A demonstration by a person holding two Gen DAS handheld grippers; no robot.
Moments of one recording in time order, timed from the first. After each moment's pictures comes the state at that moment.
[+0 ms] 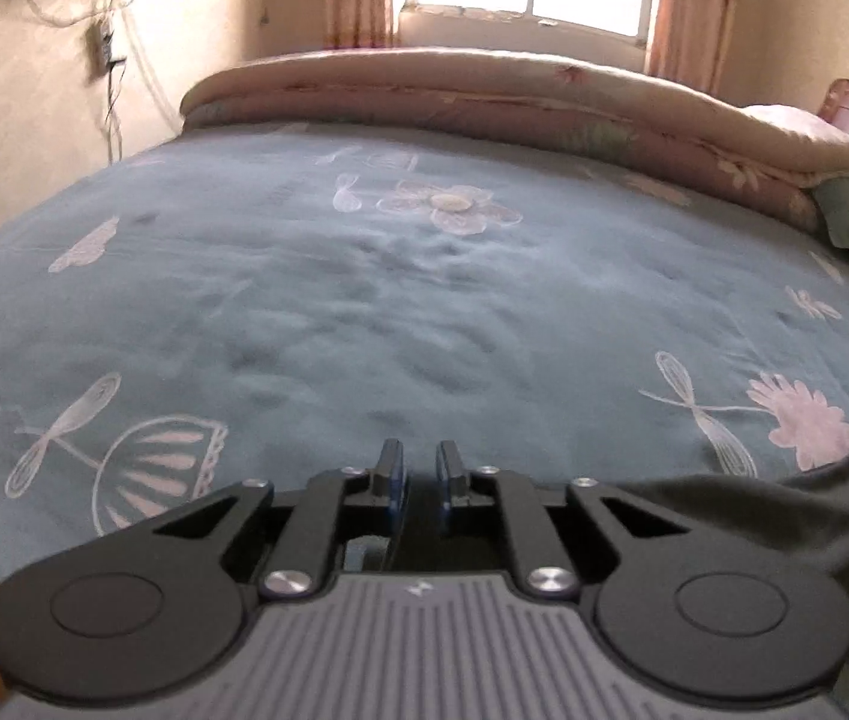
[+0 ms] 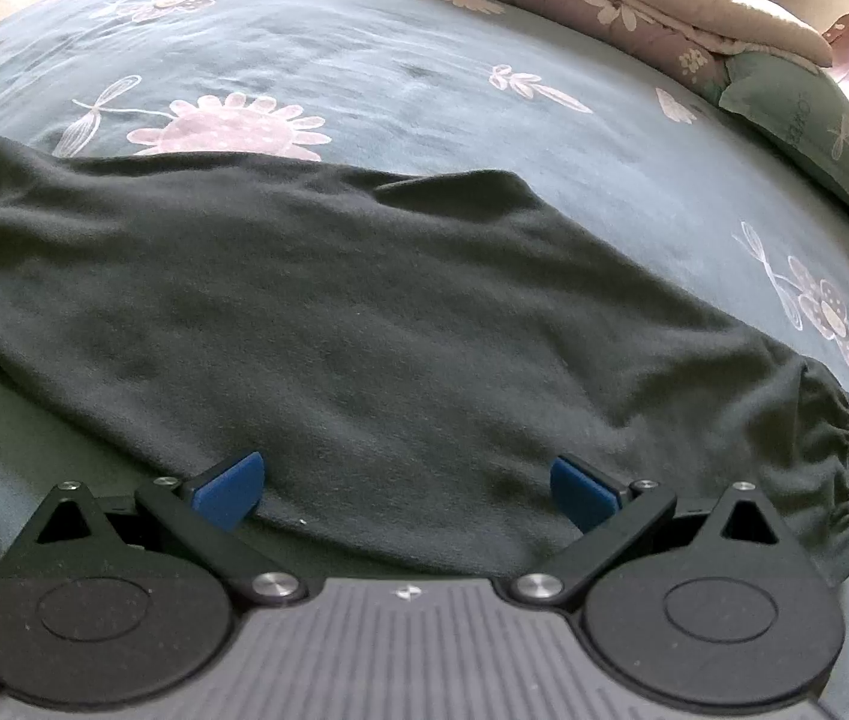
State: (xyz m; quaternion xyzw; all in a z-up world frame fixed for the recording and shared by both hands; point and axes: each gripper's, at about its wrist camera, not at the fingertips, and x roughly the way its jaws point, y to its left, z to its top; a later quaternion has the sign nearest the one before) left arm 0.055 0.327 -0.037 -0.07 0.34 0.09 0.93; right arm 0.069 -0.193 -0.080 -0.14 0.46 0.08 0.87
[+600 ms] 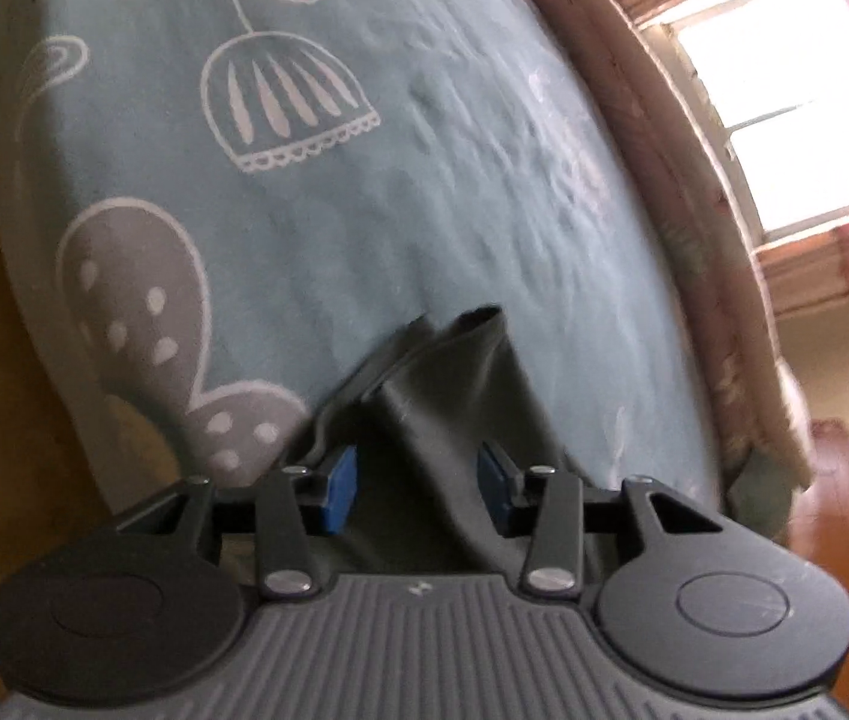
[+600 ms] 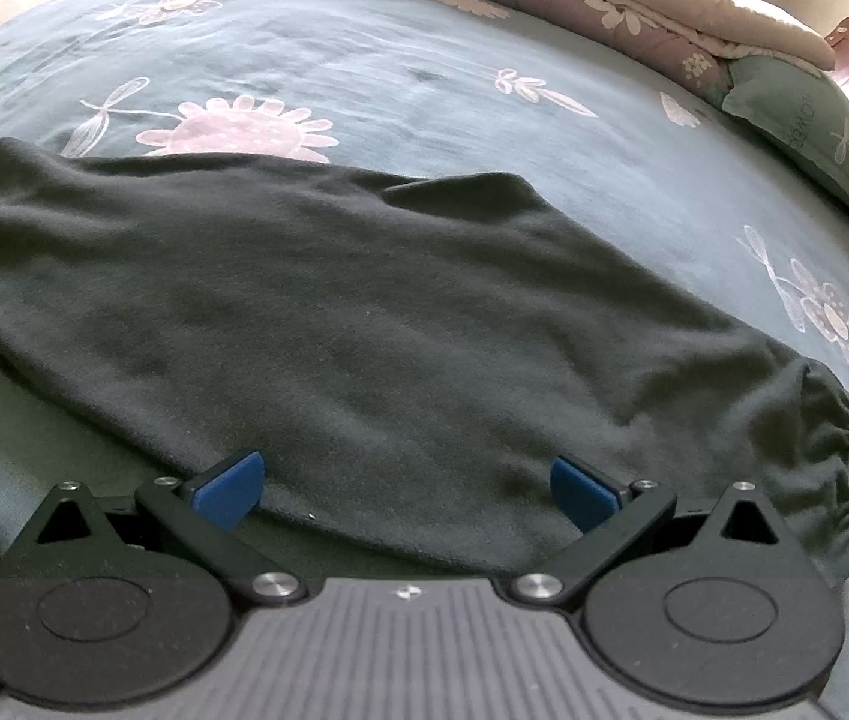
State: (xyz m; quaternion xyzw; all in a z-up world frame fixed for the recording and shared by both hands) left arm -0.005 0.390 -0.116 -0.51 0.35 0.09 0.78; right arm 0.065 -0.192 -0.080 -0.14 0.46 0.09 0.87
